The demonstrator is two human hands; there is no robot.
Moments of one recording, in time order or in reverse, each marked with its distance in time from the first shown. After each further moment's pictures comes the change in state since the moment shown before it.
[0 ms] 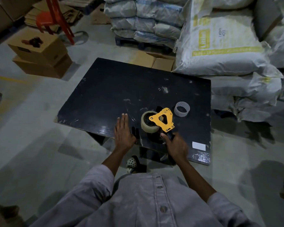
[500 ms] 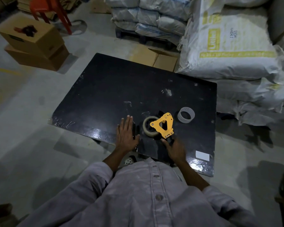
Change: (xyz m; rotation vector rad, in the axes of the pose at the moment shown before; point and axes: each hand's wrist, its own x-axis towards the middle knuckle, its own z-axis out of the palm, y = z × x) left_hand 0.041 -0.016 0.023 0.080 -0.103 0.095; right_hand 0.075 0.049 0.078 0.019 -0.109 -0.013
